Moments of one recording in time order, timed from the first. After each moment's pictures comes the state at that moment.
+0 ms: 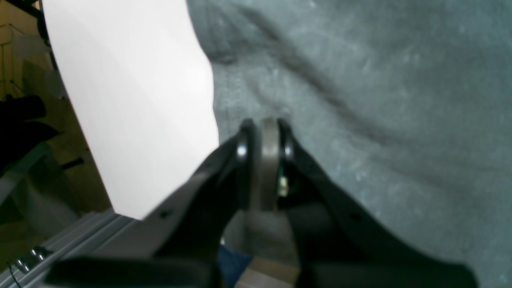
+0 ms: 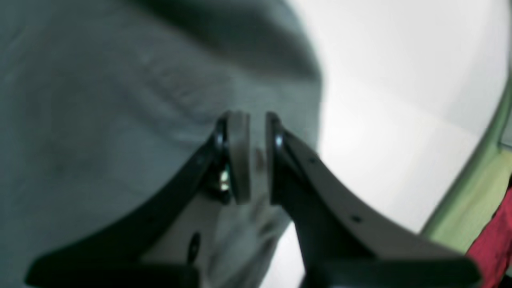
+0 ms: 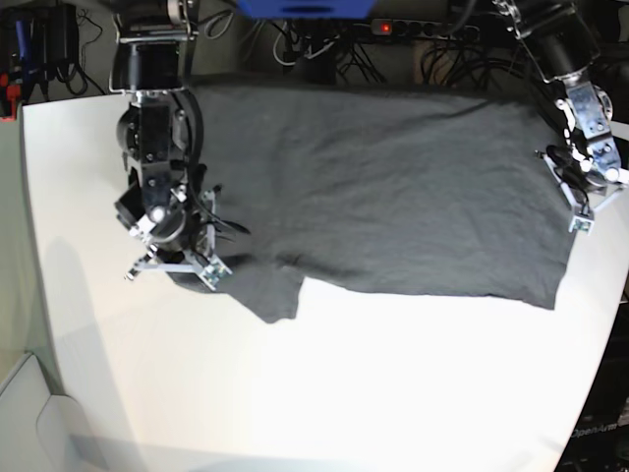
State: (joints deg) left arm -1.9 -14.9 -33.5 77.5 18.4 -37.5 50.2; right arm 6.3 0.0 4.6 86.2 -33.3 40.3 -41.5
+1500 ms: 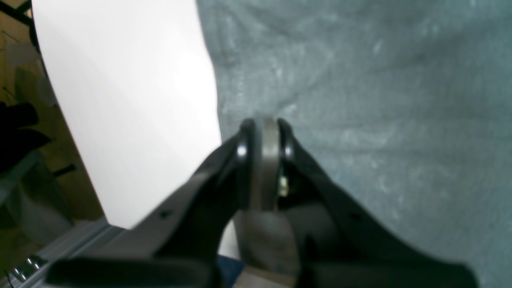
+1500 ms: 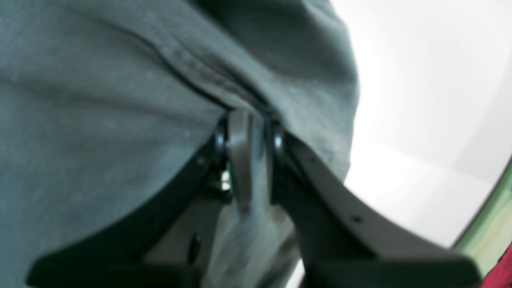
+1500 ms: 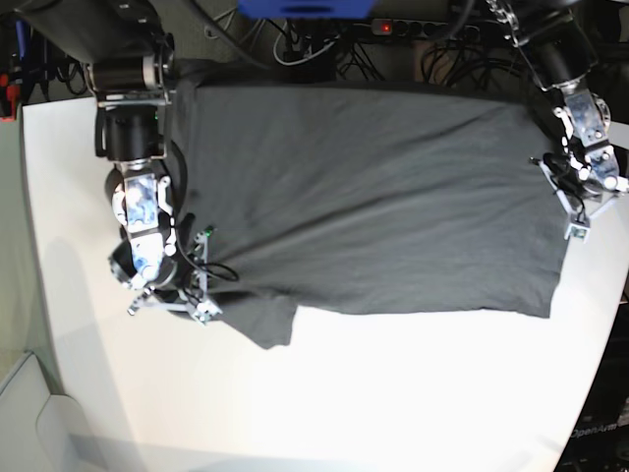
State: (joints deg) left arm -4.5 -14.3 -33.1 77.2 18.2 -37.9 52.6; right arm 20.8 4.8 3.7 62.0 -31.1 39.1 -36.6
